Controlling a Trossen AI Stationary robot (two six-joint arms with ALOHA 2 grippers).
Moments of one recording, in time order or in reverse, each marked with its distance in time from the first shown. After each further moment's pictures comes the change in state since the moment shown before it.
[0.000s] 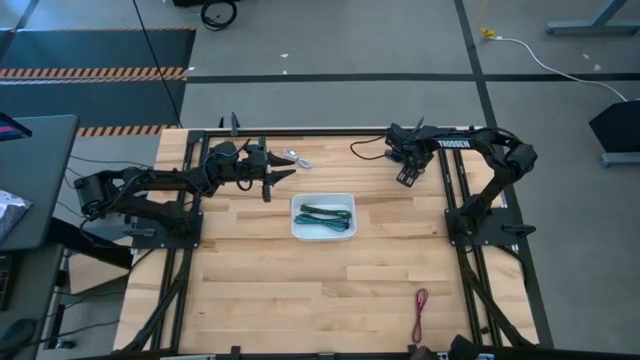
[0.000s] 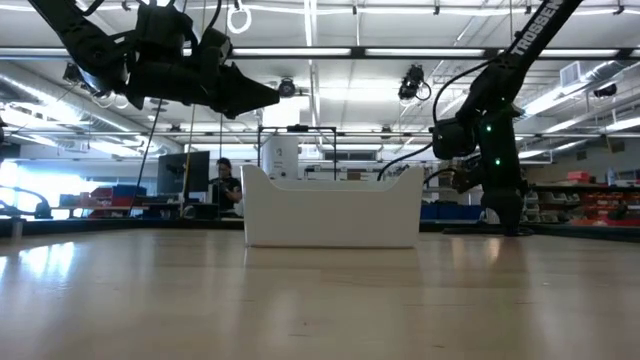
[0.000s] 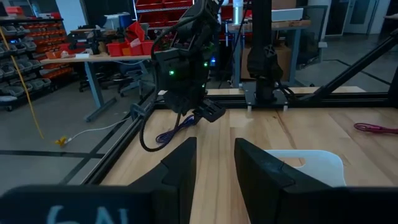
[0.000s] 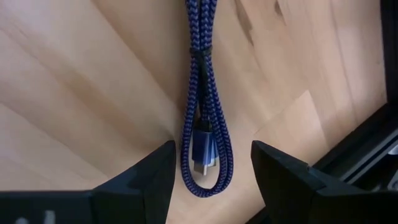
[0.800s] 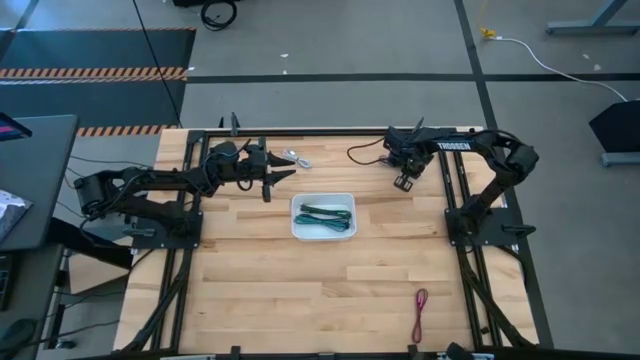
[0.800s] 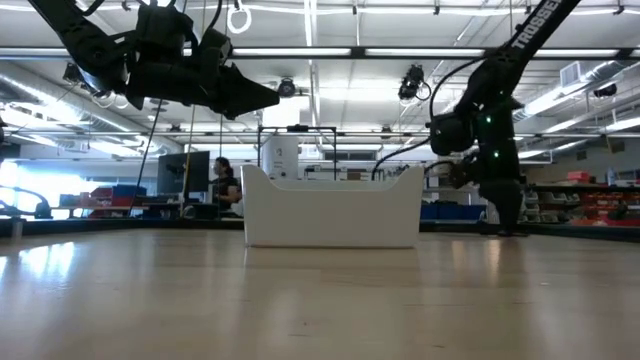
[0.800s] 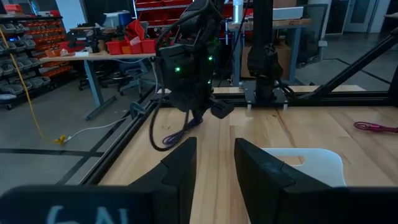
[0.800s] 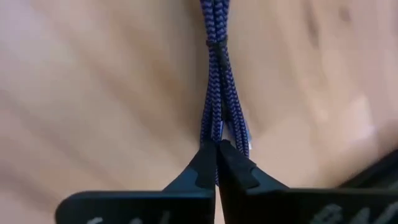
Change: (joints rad) left arm 0.000 0.000 0.000 -0.007 0.000 0.000; right arm 0.053 -0.022 0.012 -0.058 -0.133 0.027
